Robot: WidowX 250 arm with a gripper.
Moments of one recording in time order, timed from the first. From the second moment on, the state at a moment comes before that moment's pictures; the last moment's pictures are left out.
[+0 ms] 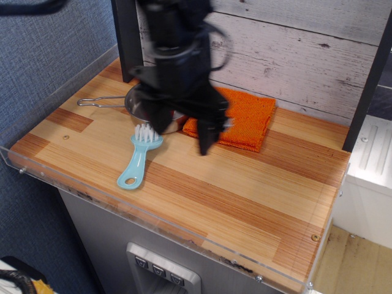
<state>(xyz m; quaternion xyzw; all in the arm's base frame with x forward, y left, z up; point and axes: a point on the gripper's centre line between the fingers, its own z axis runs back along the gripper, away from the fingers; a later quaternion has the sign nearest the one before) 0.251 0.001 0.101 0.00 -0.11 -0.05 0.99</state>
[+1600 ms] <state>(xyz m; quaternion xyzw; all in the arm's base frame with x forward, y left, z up) 0.267 0.069 0.037 0.04 -0.08 0.05 0.99</state>
